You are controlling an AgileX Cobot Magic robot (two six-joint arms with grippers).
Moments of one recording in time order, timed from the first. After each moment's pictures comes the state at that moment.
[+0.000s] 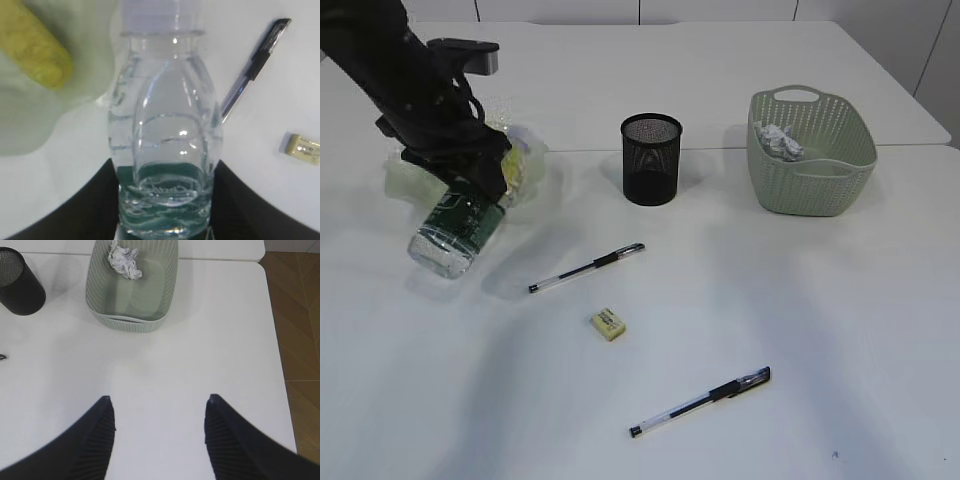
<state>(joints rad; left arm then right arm) -0.24 2.00 -1.64 -0.20 0.99 0.23 0.08 1.42 -1.69 -0.15 1.26 0.07</state>
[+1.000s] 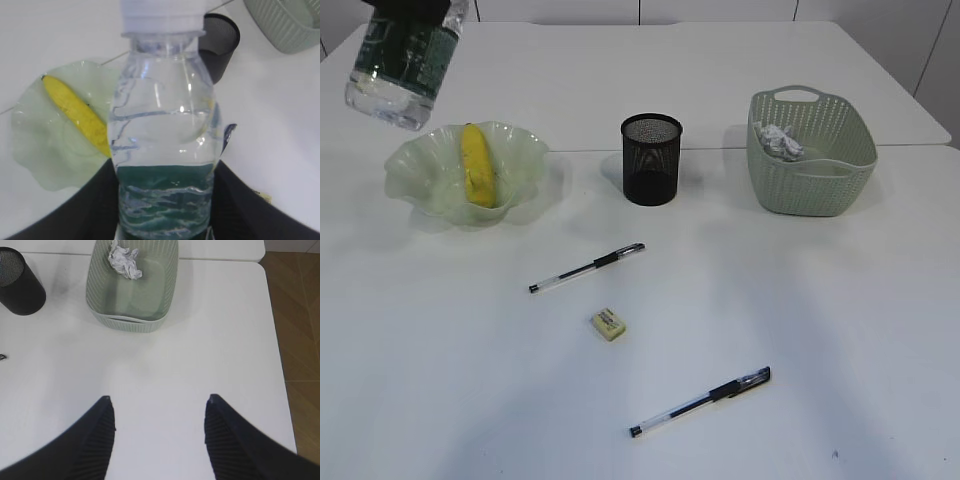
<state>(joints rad) -0.24 1.60 -1.63 -0.20 0.92 0.23 0.08 1.42 -1.69 -0.15 1.26 0.07</state>
